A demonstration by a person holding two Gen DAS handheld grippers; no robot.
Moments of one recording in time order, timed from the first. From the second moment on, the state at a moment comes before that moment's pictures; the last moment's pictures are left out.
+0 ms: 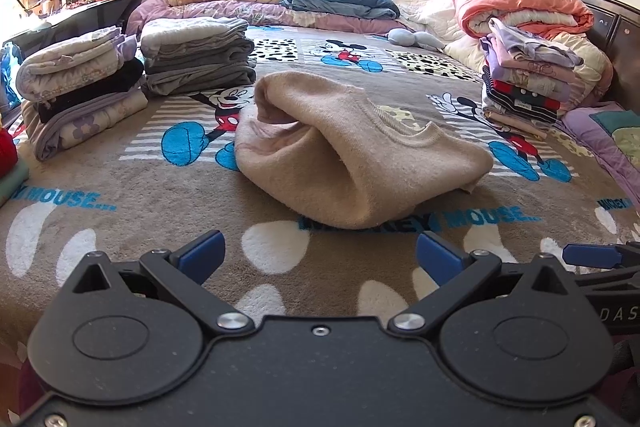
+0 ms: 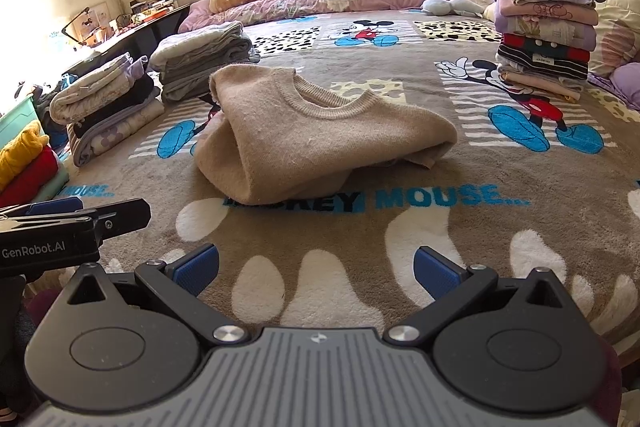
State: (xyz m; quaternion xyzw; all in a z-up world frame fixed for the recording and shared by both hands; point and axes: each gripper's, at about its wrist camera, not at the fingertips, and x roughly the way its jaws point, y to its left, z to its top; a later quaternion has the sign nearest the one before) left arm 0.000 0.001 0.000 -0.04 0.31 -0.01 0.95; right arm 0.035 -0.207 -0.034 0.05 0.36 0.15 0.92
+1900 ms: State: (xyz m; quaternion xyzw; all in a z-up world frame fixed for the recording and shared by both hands) left arm 0.296 -0.005 0.018 0.24 0.38 -0.36 0.82; right arm 0.266 -0.268 -0.068 -0.03 0.33 0.35 0.88
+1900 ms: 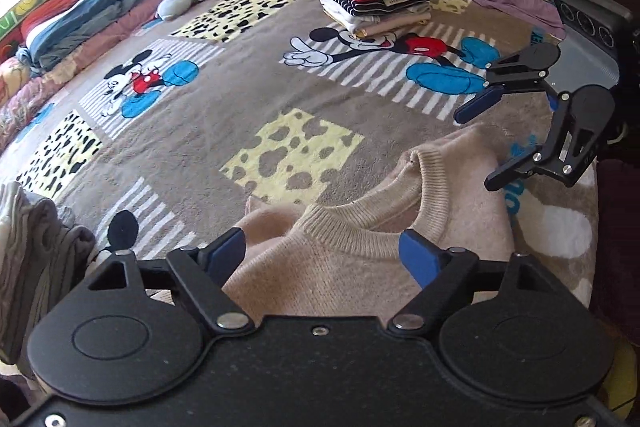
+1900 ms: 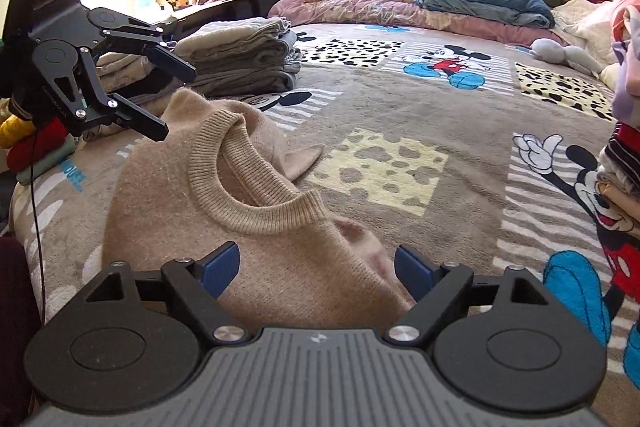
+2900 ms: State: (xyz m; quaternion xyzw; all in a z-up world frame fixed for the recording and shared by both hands) left arm 0.204 0.020 -0.017 0.36 0.35 -0.42 0.75; right arm 0.221 -0.231 -0.094 -0.13 0.34 0.44 0.82
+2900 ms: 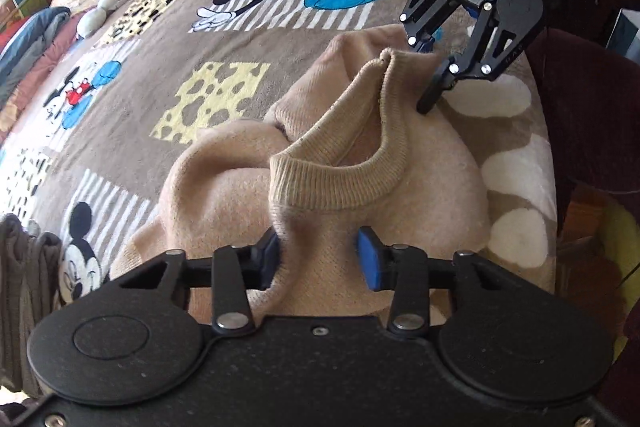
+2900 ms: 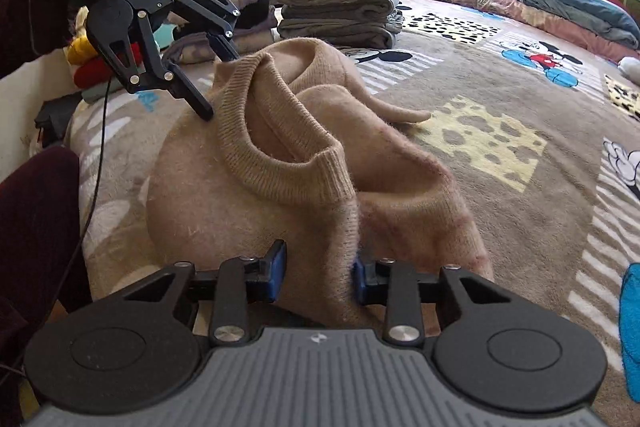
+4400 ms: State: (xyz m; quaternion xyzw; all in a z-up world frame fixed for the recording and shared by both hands) left arm 0.161 0.044 0.212 0.46 0.04 -0.18 0.87; right arm 0.217 -0.216 0.231 -0.31 0.11 0.38 0.87
